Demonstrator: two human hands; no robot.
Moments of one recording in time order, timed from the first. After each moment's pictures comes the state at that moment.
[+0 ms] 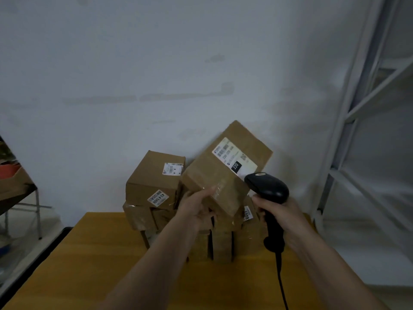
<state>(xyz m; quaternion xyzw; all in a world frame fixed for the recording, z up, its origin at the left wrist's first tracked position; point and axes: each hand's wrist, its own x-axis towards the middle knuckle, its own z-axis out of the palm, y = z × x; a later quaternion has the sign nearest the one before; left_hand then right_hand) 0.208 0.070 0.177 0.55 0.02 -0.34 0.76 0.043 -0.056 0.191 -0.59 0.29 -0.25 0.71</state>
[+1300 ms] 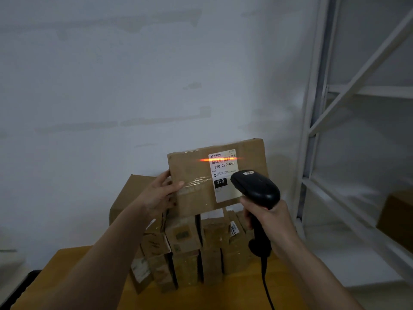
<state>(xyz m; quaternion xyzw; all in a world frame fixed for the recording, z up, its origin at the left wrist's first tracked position) 0.281 0.100 0.240 0.56 -0.29 -0.36 0.68 0.021 -0.021 0.228 -0.64 0.25 -0.34 0.65</state>
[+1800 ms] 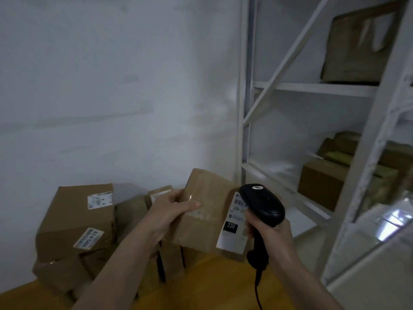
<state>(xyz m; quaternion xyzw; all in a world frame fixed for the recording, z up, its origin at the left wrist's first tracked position) 0.181 0.061 0.218 0.62 -0.40 -0.41 0.54 -0.051 0.005 0.187 -0.47 0.40 -0.49 0.62</state>
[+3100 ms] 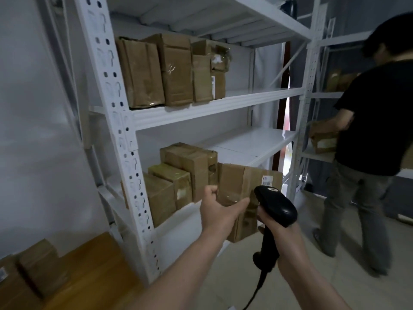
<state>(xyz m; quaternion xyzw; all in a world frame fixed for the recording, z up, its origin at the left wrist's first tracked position) -0.411 -0.106 0.209 0.50 -0.51 -0.36 0.59 -0.548 -0.073 0.185 -0.39 0.46 -0.65 0.46</state>
